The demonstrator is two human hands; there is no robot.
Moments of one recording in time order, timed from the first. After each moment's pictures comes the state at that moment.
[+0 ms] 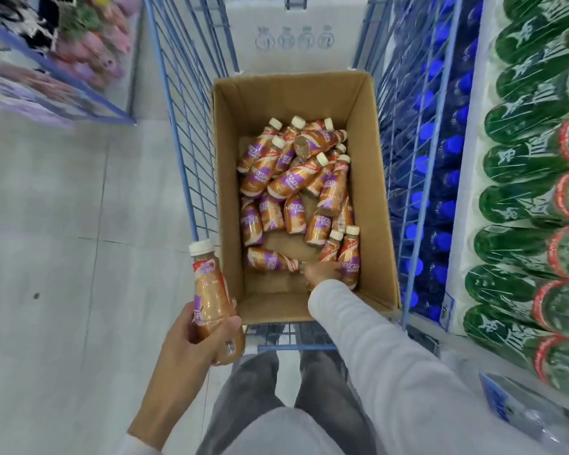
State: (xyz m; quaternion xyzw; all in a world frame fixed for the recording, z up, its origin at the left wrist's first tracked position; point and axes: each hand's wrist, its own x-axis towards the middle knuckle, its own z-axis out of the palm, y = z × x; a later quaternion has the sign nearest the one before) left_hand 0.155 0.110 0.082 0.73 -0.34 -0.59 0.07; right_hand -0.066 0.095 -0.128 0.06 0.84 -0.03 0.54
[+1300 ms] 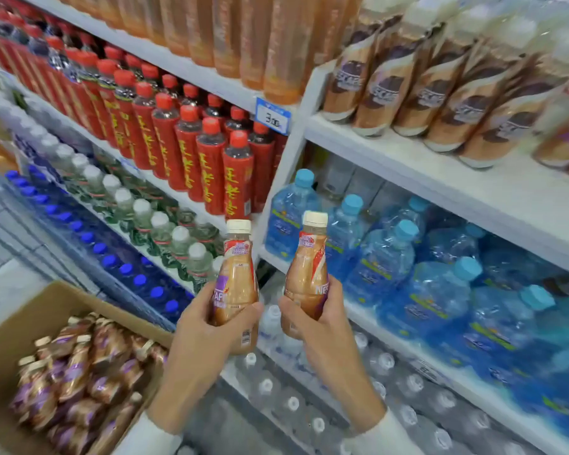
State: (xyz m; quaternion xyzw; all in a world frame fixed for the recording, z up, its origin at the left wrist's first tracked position) left_hand -0.035 0.288 0.300 0.17 -0.71 -0.68 0.04; right_hand -0.070 0.461 0.308 0.02 0.74 -0.67 0.09
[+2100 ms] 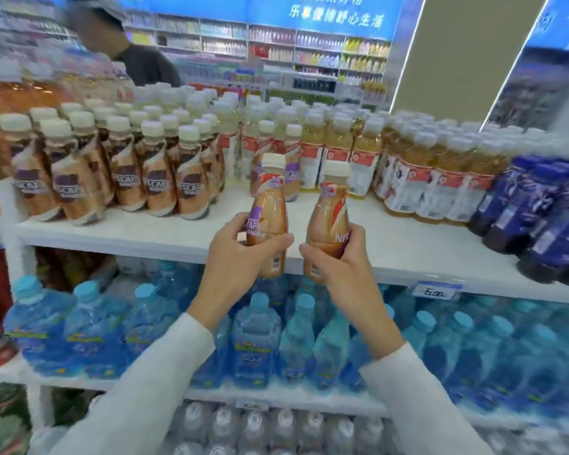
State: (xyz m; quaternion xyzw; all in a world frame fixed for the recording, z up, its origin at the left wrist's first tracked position) left_hand -0.152 0.642 0.455 -0.18 -0.71 -0.68 0.02; right_hand -0.073 0.804 0.453 0.10 0.74 -0.62 -0.24
